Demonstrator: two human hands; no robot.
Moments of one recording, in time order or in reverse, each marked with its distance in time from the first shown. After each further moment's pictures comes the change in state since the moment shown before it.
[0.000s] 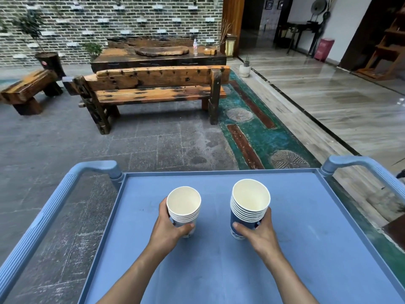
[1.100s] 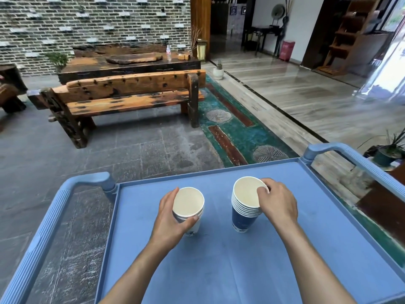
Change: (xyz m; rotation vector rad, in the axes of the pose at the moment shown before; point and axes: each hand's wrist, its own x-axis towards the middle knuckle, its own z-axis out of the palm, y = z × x) left_hand 0.002 0.029 -0.026 0.196 -0.095 0.276; right_hand -0.004 -0.088 -0.013 -0.719 0.396 -0.007
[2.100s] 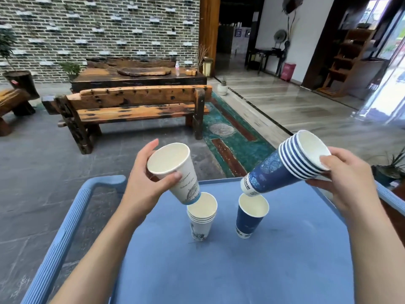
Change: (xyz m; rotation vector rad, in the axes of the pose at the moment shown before) left_hand 0.008 0.082 -0.125 -0.412 0.114 0.202; right_hand -0.020 -0.050 -0.136 0.895 0.093 0.049
